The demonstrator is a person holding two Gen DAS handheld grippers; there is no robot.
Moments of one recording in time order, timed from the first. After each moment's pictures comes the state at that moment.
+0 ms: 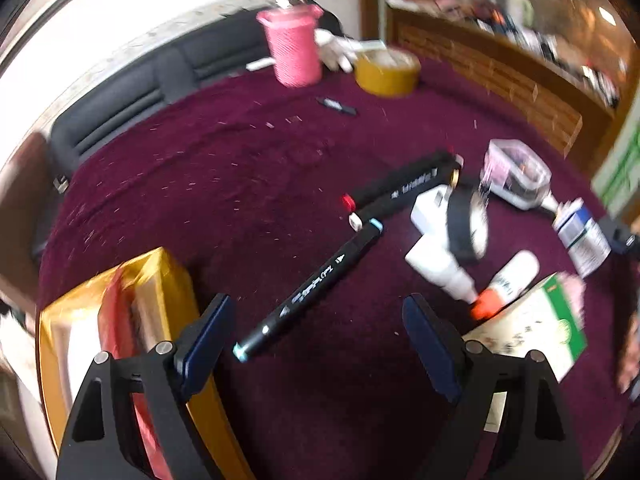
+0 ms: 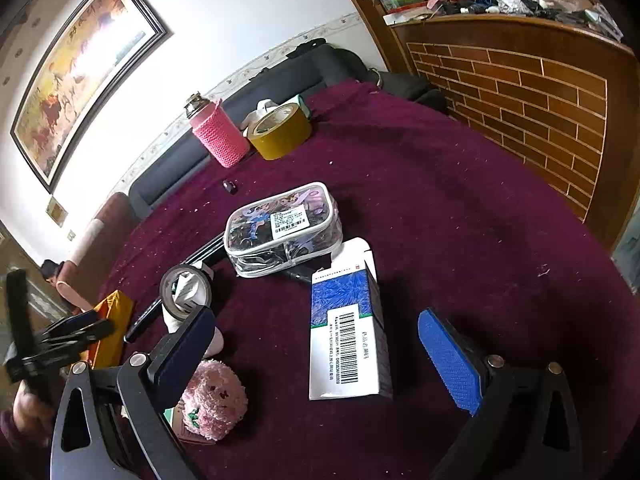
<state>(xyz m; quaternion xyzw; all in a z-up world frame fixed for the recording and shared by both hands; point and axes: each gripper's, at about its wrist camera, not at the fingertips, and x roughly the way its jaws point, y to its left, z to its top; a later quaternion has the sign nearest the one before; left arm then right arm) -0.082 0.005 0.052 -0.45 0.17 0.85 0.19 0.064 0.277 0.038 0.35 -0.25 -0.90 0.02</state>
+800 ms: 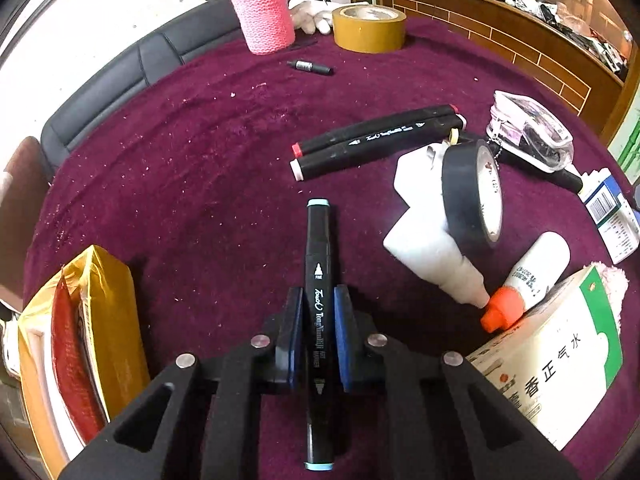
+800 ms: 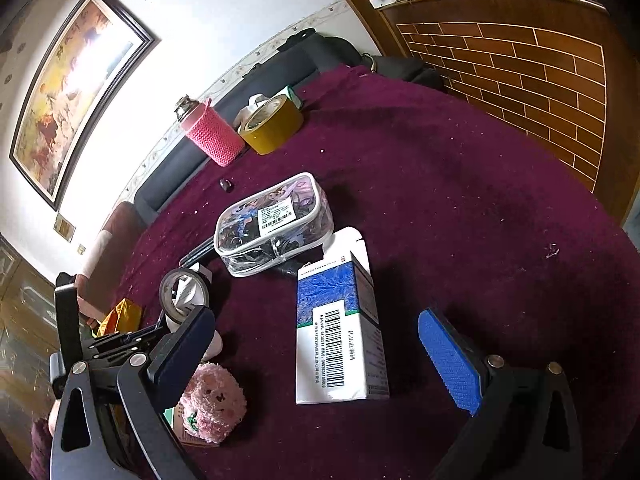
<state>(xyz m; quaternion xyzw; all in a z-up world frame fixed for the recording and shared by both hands) -0.080 0.041 0.012 -0.48 0.18 0.84 0.18 0.062 0.291 0.026 0.36 -0.29 -0.89 0.03</state>
